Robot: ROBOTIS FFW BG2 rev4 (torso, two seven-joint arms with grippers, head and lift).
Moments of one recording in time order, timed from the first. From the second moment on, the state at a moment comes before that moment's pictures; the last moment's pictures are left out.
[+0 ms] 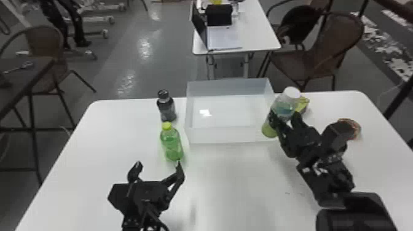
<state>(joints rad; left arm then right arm) 0.34 0.03 -0.08 -1.59 0.10 -0.38 0.06 -0.13 -0.05 0.16 -1.20 -0.23 -0.39 0.33</state>
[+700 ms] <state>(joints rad) 0.33 0.04 -0.09 -1.58 0.12 -0.38 0.05 -0.42 -0.03 0.17 -0.83 -0.22 -0.49 0.39</state>
